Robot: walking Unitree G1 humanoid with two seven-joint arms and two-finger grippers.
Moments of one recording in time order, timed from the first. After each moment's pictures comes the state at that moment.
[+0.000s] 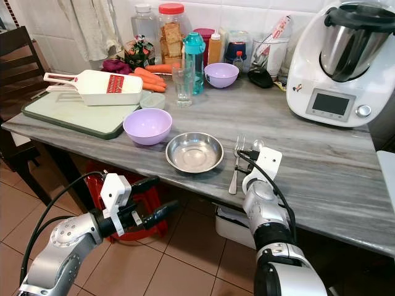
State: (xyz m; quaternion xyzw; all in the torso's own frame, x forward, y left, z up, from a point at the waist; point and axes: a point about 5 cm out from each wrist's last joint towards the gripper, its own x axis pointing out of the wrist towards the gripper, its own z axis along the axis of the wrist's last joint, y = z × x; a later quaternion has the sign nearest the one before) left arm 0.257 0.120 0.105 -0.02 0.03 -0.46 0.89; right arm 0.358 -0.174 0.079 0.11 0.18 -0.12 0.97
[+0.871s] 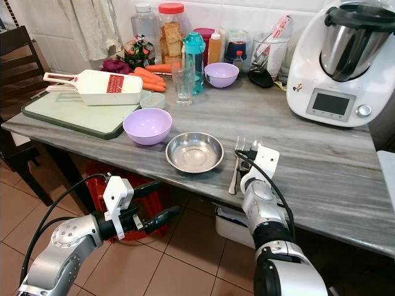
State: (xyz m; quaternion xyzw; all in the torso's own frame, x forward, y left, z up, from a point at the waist) left arm 0.255 0.118 0.102 -0.02 0.04 -0.48 0.88; right arm 0.359 -0.171 0.079 0.12 0.17 -0.10 0.97
